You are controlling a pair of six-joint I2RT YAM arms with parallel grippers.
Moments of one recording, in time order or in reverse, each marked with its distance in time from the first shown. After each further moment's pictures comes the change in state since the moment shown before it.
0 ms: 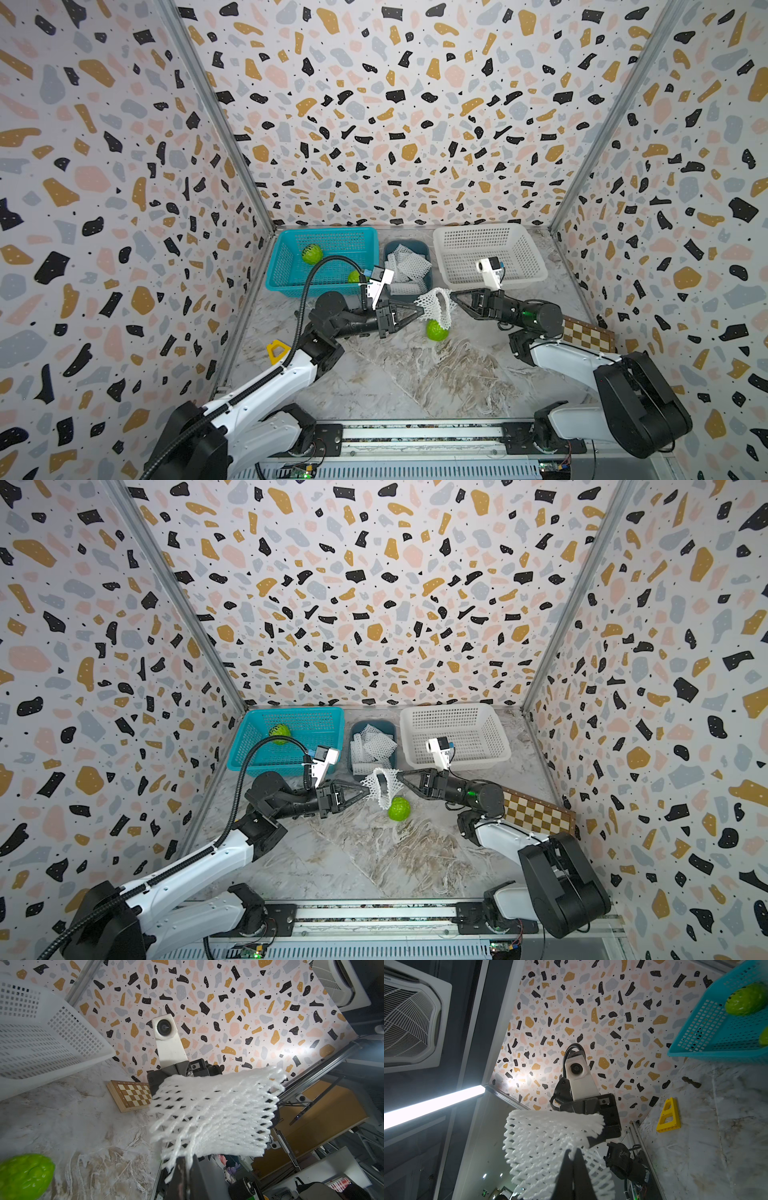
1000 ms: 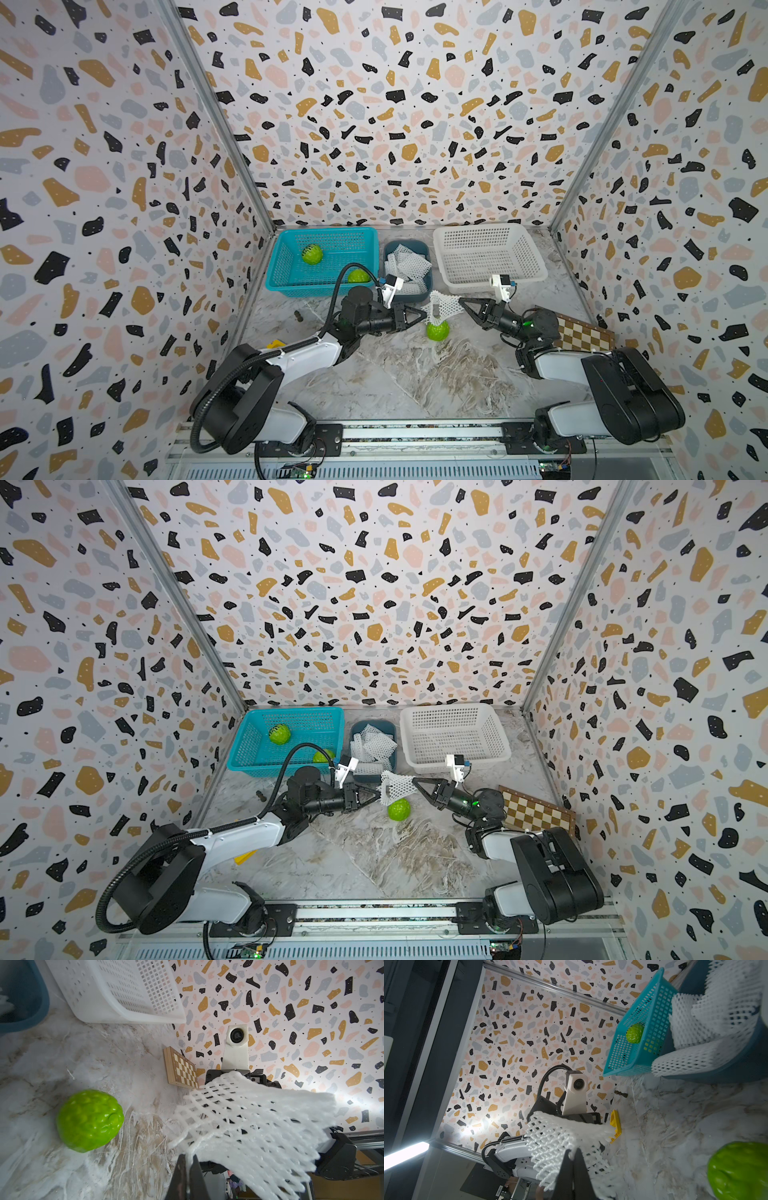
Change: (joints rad) left arm 0.008 0.331 0.004 -0.035 -0.081 -0.077; right arm -0.132 0.064 -0.190 -0.133 0.113 -0.230
